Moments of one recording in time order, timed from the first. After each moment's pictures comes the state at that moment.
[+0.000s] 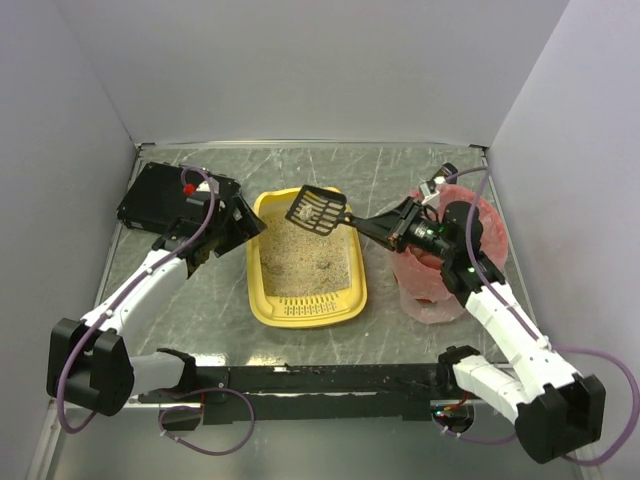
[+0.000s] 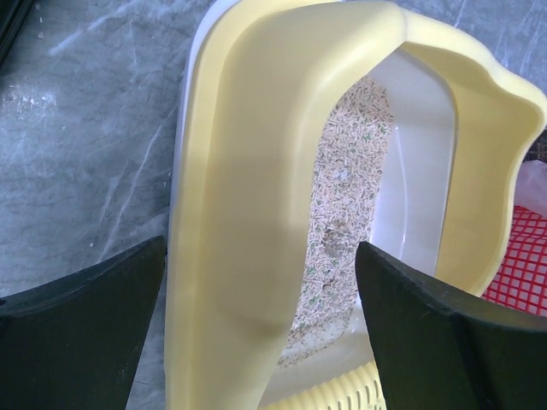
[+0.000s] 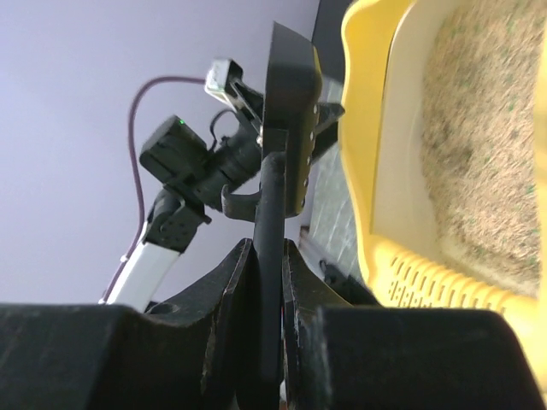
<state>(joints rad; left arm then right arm) -0.31 1.22 0.86 -0.30 0.05 -0.77 0.30 0.95 0.75 0.04 -0.62 1.22</state>
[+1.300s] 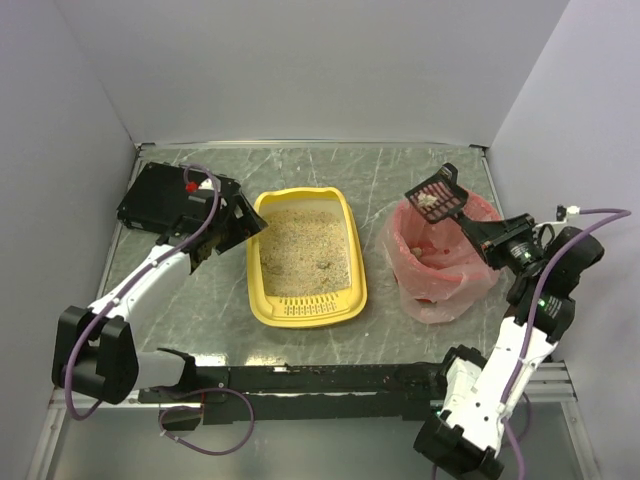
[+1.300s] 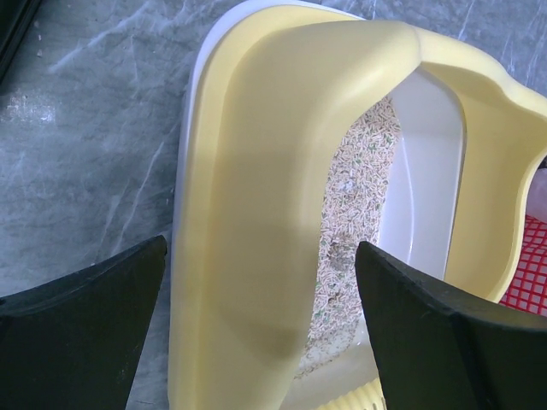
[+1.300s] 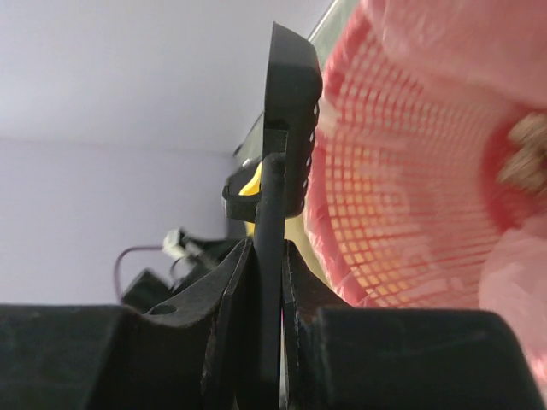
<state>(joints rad) -0.29 1.28 0.87 -0.24 0.07 -0.76 -0.63 0.69 0.99 -0.71 -0.87 0.86</state>
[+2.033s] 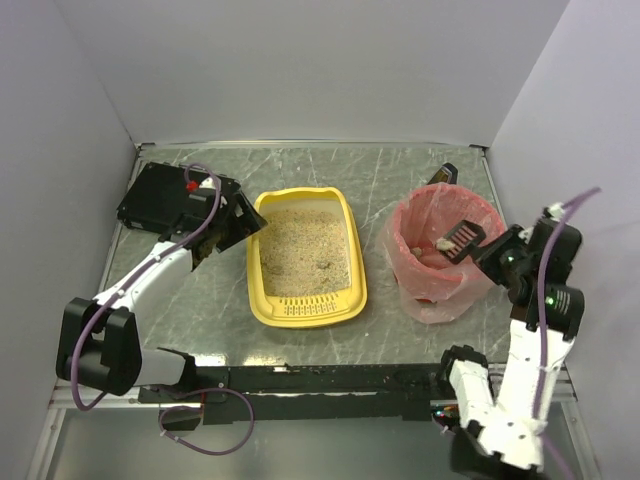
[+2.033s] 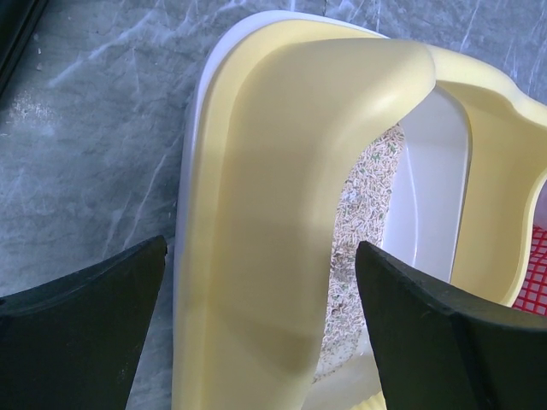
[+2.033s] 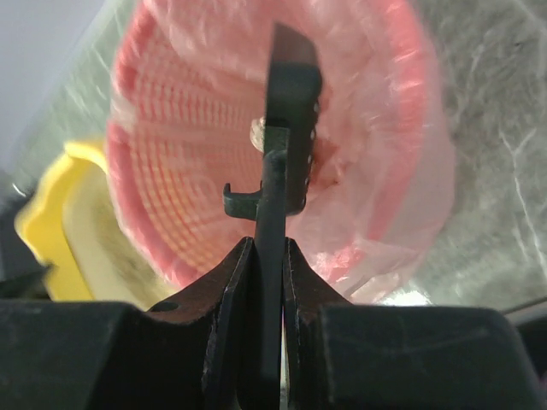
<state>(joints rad) -0.27 1.32 0.87 -0.20 0.08 -0.75 -0.41 0.75 1.20 -1.13 -0.23 0.50</state>
